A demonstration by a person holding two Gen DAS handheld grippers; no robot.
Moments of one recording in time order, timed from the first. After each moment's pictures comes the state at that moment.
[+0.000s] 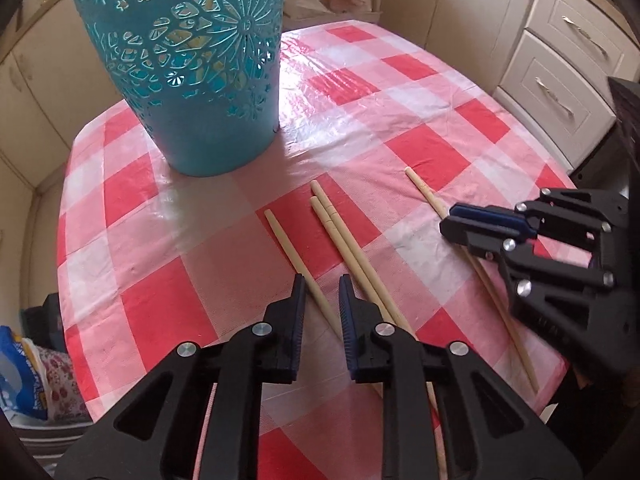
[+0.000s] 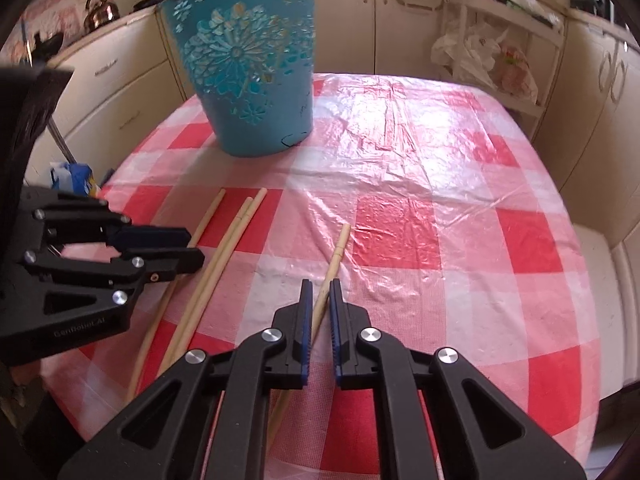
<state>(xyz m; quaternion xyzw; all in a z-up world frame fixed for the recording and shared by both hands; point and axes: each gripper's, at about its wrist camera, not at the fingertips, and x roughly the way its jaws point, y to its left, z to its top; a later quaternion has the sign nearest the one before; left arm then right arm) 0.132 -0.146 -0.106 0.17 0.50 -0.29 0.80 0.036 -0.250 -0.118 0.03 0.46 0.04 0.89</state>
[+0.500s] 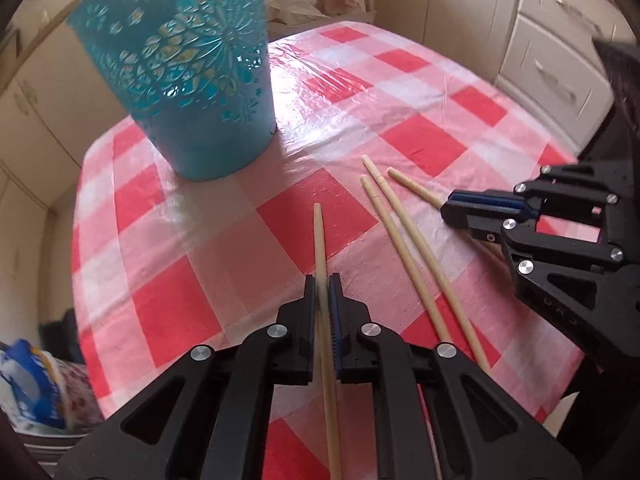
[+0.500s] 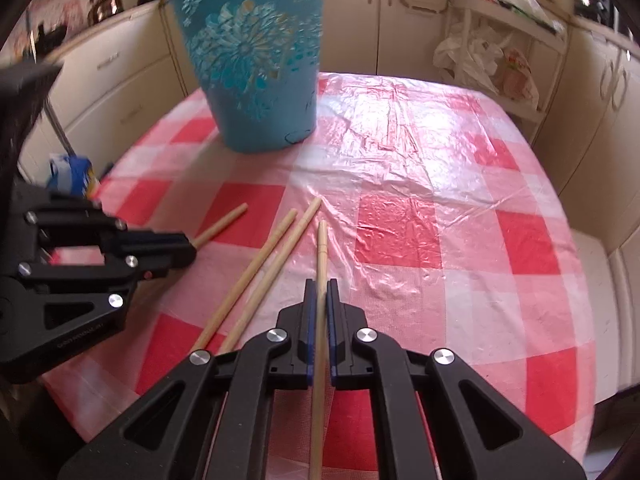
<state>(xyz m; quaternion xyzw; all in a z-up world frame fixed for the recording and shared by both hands) 0.112 -0.148 -0.106 0.22 0.47 -0.28 0.81 0.032 -0.246 -0.116 0.01 0.46 0.04 0.89</state>
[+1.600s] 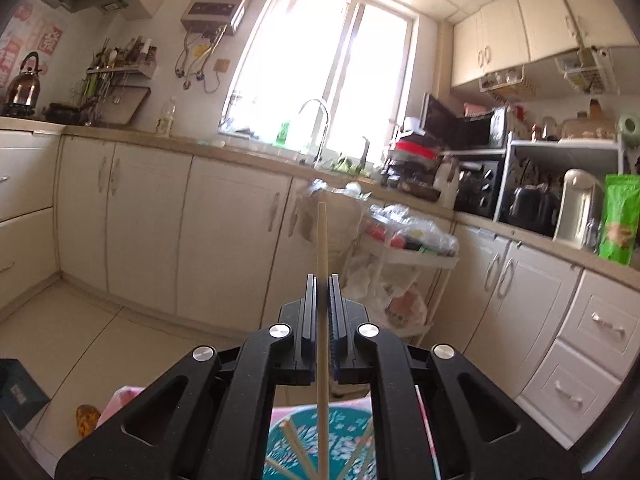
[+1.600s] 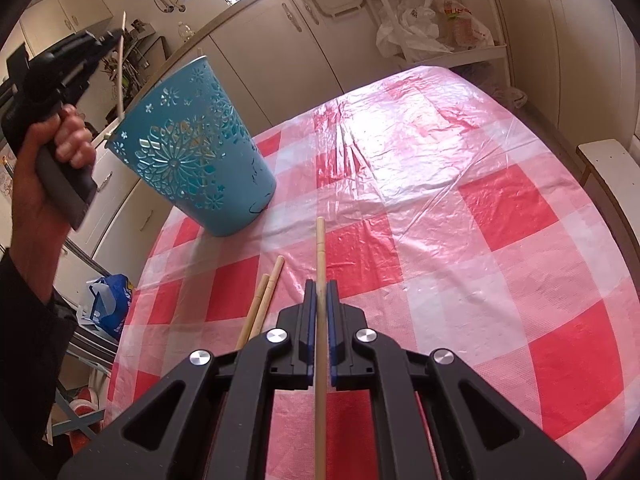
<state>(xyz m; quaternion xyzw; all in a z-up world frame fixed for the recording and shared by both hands) 0.274 -0.106 0.074 -0.09 0.12 -0.22 0.96 0.029 -0.319 -0.114 0.25 0.40 0.03 0.88</state>
